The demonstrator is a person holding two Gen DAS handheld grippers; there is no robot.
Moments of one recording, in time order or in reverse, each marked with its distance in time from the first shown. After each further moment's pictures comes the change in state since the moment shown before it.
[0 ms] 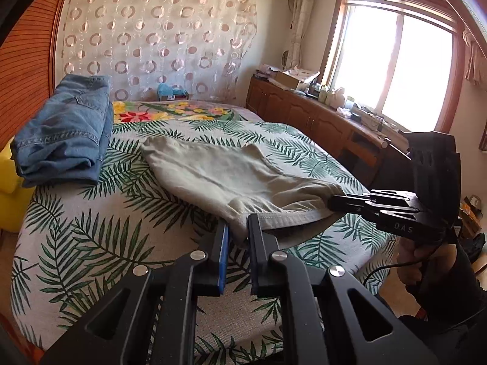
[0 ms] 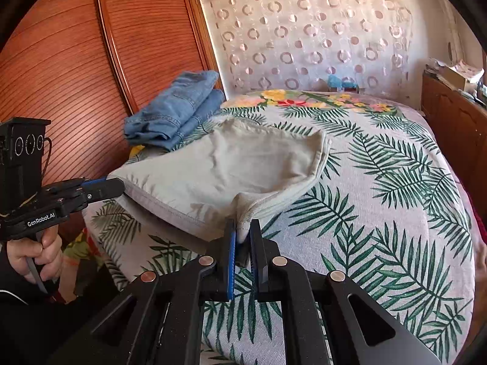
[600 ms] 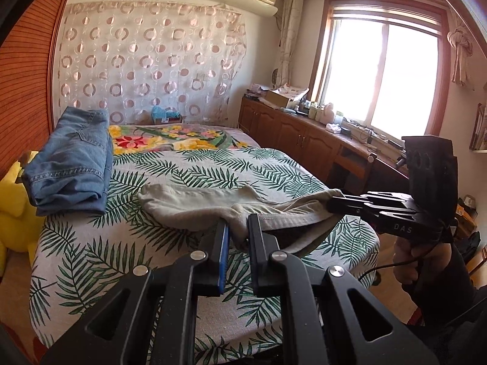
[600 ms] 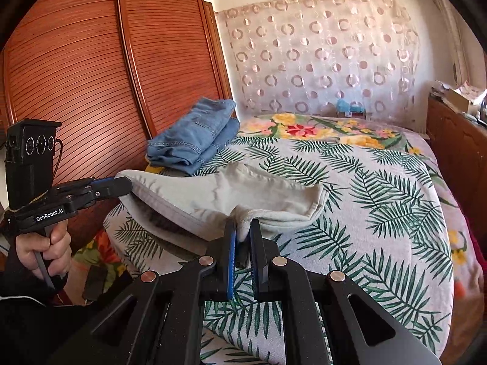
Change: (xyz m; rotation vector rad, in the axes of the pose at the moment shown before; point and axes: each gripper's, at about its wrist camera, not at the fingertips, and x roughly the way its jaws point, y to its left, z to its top) left arm -0.041 -0.014 0.020 0.043 -0.091 -0.021; right arm -0.052 0.010 0.012 -0.052 -0.092 0.023
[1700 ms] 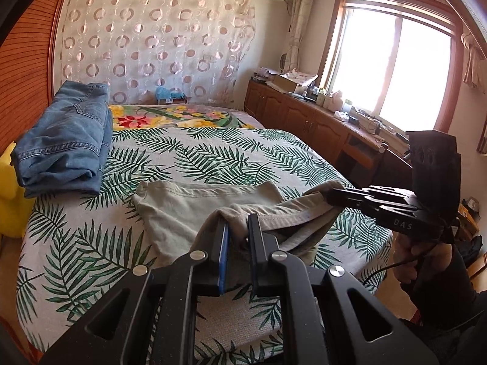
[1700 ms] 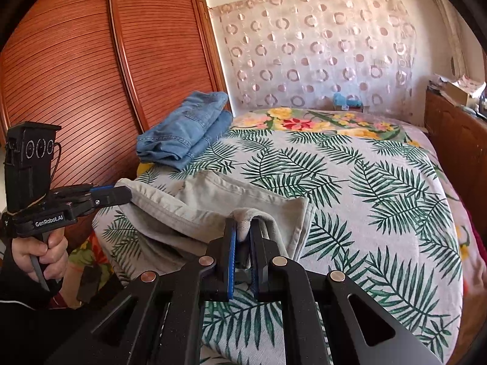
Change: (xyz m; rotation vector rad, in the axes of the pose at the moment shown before) left arm 0.039 0.016 -0.013 -0.042 0.081 0.012; right arm 0.043 -0.021 -0.001 0.024 0.027 -0.010
